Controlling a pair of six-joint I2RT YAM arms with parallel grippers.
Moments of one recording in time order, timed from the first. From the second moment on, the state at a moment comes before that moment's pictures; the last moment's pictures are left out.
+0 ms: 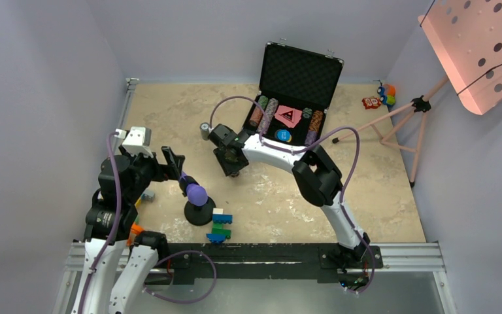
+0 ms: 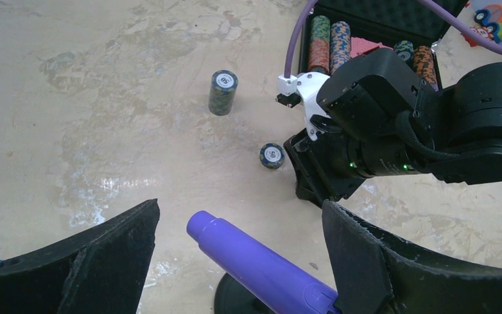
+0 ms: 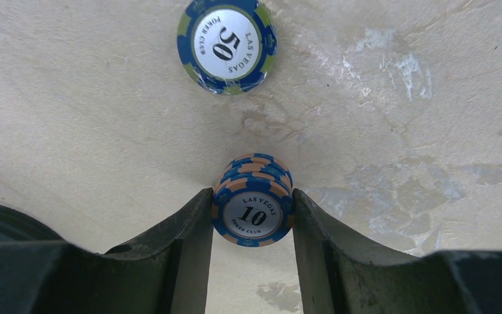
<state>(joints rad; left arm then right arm) -0.14 0.51 0.83 -0.60 0.11 -0.19 0.91 2.23 1.80 -0.73 0.17 0.37</state>
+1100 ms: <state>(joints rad) -0.15 1.19 1.24 -0.65 0.69 -0.39 0.84 1.67 1.70 -0.97 0.05 0.09</state>
